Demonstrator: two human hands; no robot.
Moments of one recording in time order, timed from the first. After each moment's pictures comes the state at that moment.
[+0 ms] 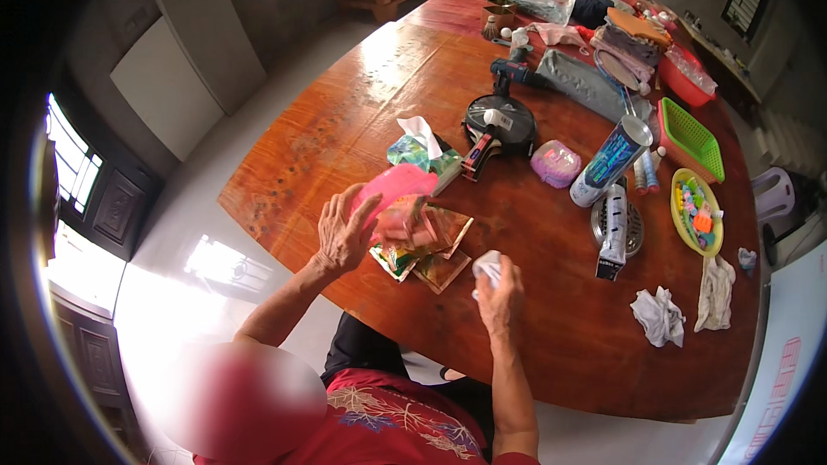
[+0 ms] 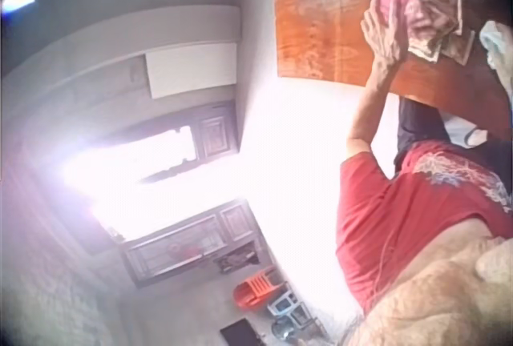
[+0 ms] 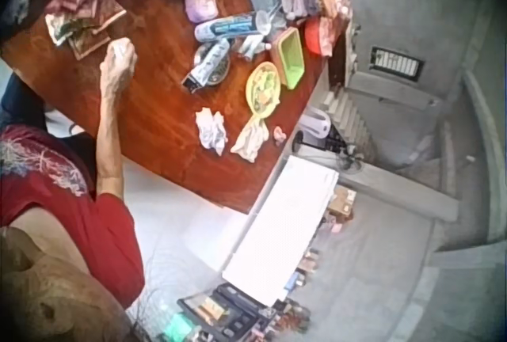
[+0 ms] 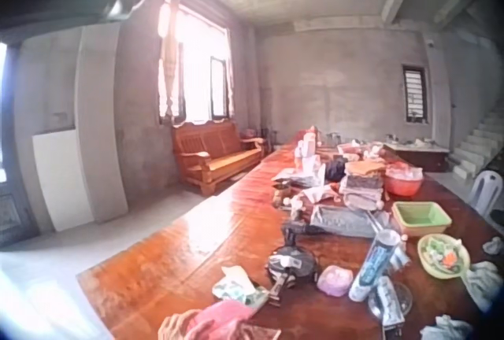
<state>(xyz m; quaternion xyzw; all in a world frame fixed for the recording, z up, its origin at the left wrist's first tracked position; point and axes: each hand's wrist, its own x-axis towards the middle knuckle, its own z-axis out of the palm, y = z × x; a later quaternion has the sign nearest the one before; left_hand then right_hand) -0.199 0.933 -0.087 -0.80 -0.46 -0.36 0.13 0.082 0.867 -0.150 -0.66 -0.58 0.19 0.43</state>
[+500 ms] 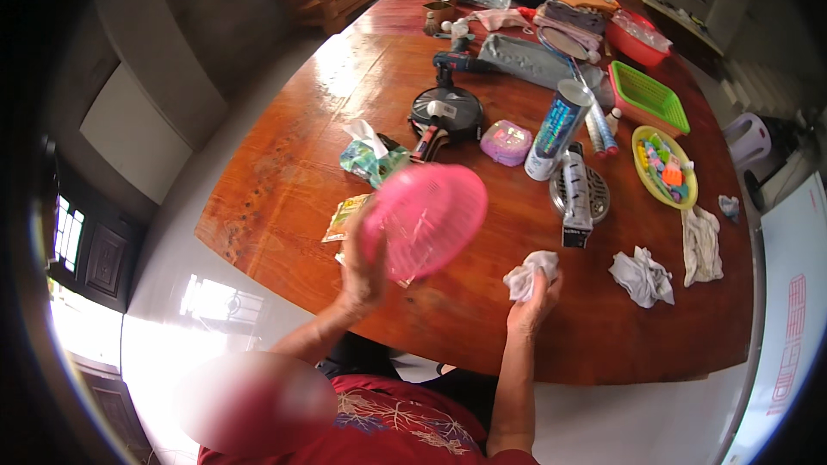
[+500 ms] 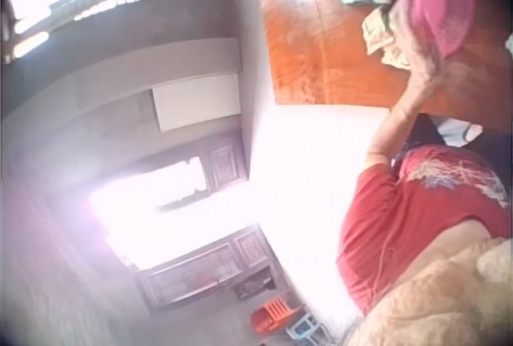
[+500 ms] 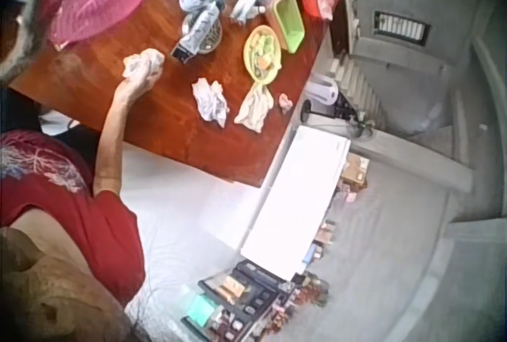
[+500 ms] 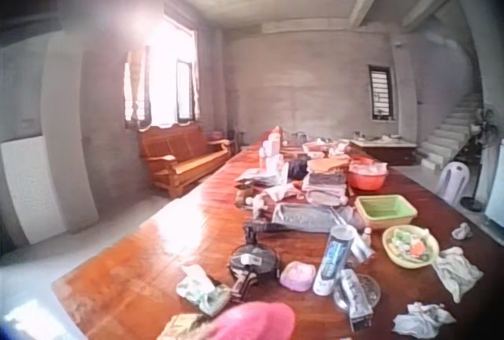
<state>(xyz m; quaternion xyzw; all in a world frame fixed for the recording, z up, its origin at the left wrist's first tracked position) -0.076 0.897 -0.072 -0.69 -0.39 -0.59 -0.16 0.157 0.835 -0.156 -0.43 -0.13 0.36 0.81</state>
